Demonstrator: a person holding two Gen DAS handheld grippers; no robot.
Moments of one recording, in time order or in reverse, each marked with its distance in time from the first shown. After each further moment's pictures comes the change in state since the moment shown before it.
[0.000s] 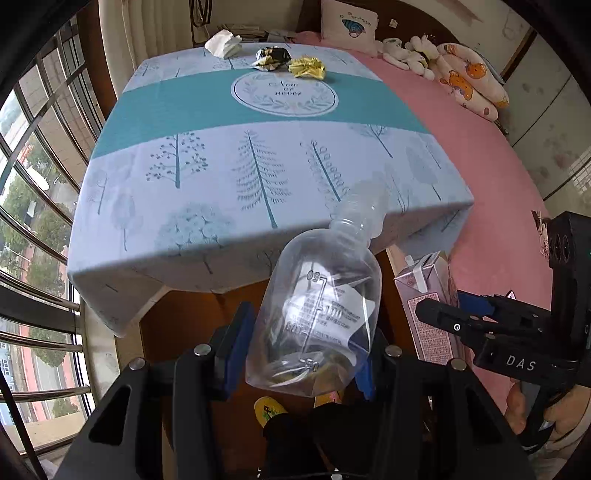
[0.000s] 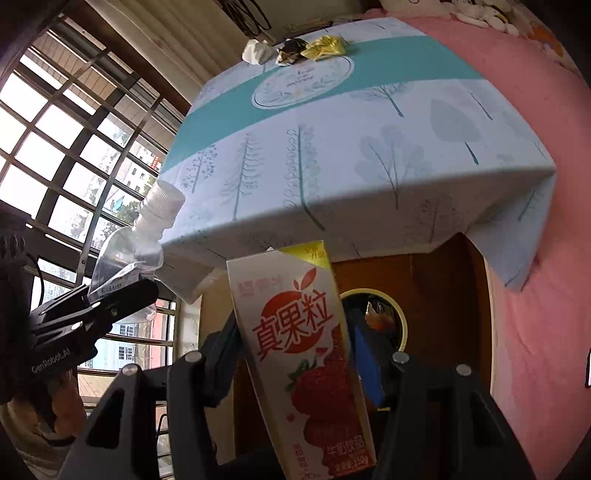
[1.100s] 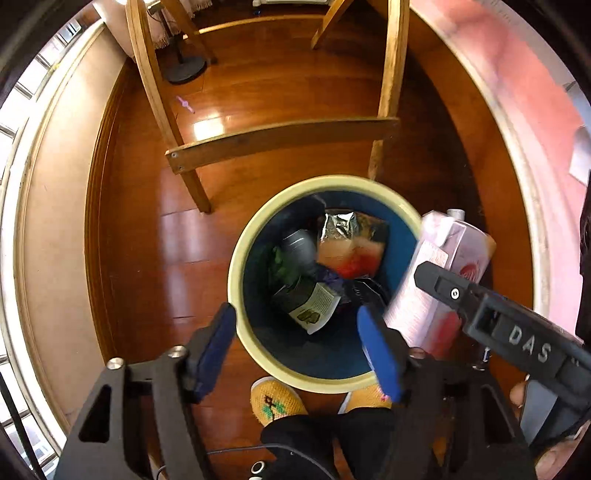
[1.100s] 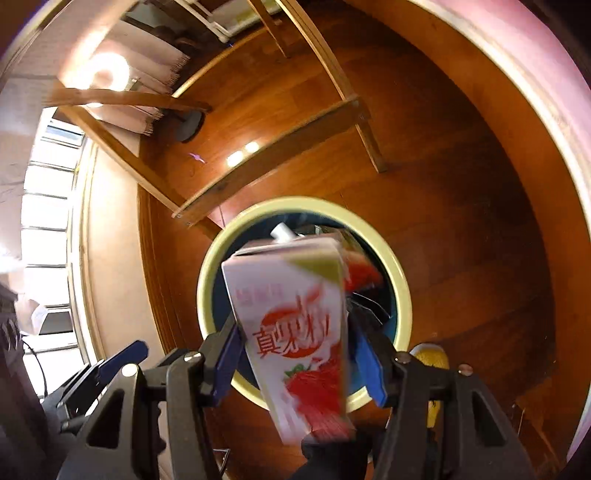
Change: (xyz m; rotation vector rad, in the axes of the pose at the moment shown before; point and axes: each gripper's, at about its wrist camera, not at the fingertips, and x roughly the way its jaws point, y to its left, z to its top) left arm 0.394 0.024 -0.127 -0.056 0.320 0.155; right arm 0.333 -0.177 -0.109 0.343 0.178 -0.079
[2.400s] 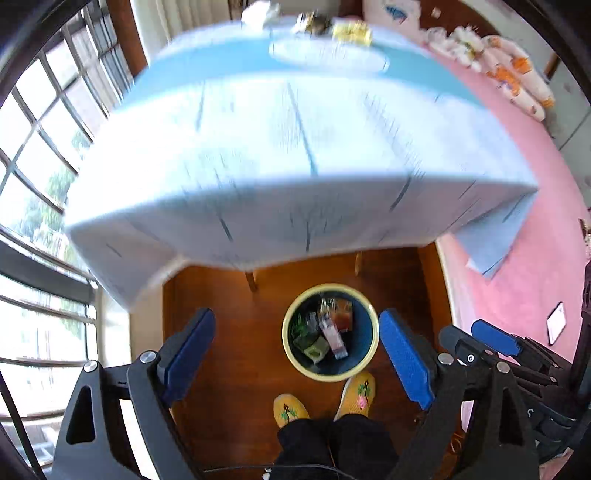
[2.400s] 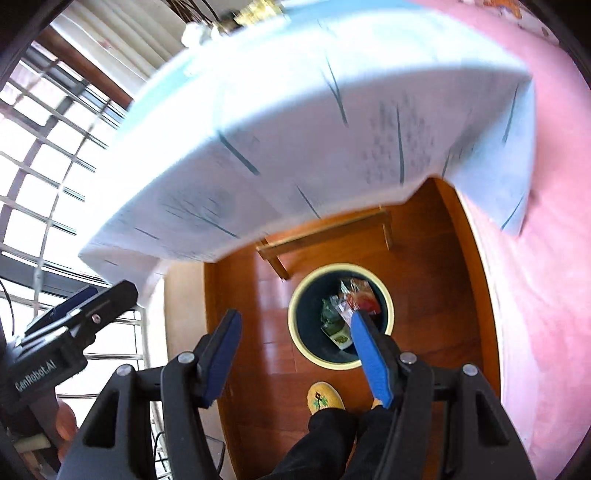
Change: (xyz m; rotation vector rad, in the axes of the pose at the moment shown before) left arm -0.358 0.037 0.005 -0.030 -0.327 0.012; right arm -0.291 0.139 -0.031 -0.215 -0.197 -0.007
